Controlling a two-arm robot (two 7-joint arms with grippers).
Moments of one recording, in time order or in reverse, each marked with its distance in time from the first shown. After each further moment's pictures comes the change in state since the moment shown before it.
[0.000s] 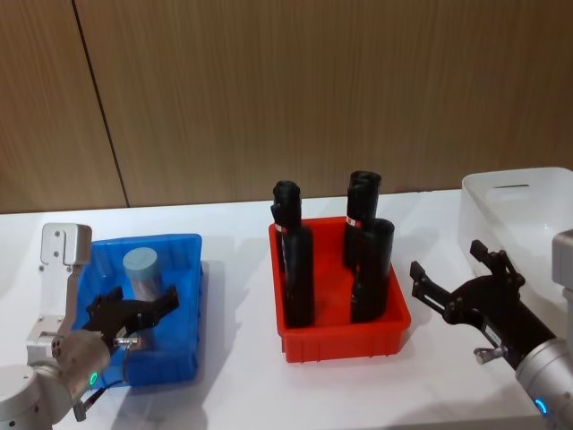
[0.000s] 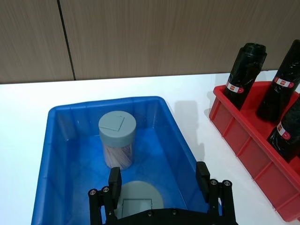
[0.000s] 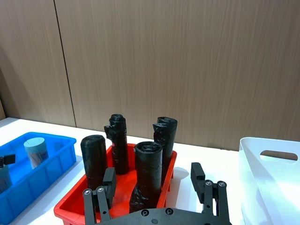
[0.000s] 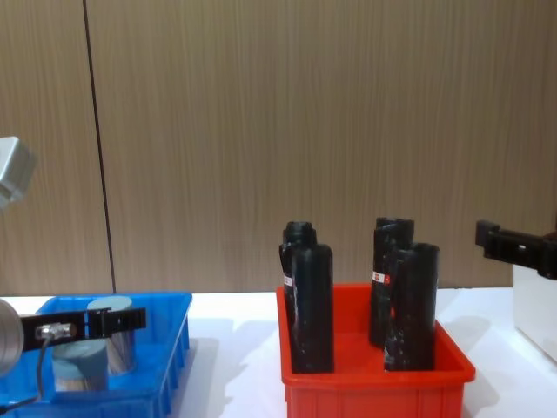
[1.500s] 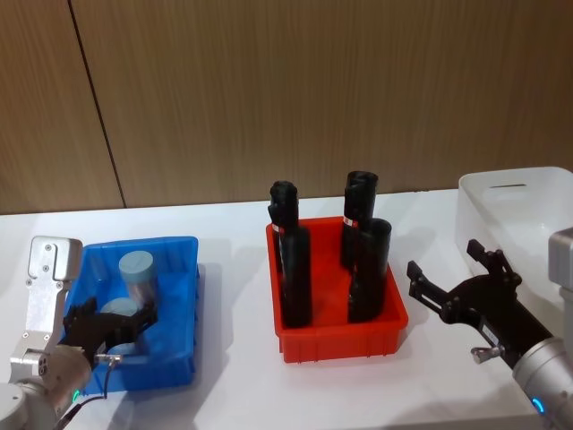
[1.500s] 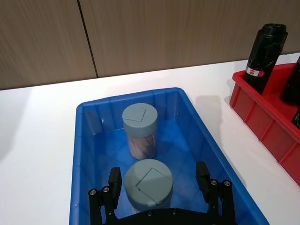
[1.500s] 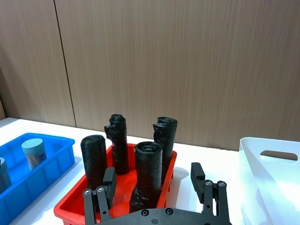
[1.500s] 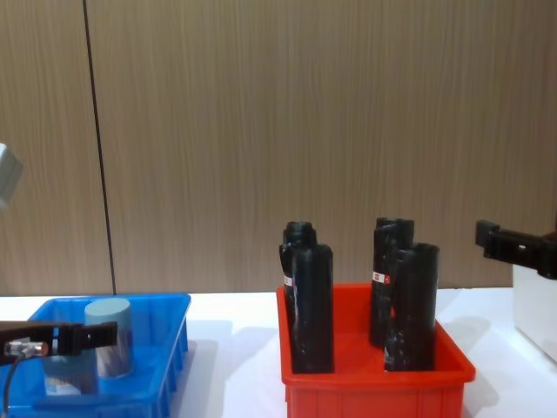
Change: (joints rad) left arm 0.070 0.032 -0.013 -0.085 0.076 0.021 0.071; right arm 0.000 0.000 0.000 0.000 0.000 0.000 0.000
